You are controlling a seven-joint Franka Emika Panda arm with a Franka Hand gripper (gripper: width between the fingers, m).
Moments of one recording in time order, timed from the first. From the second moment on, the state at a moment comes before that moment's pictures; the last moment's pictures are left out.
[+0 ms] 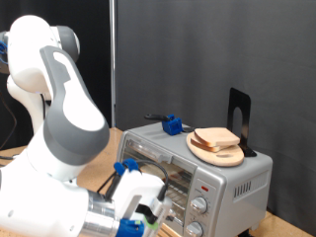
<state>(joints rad) -0.44 0.87 0.17 -1.29 1.01 1.89 0.27</state>
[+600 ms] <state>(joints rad) -0.43 0.91 0.20 -1.30 1.10 1.87 0.28</state>
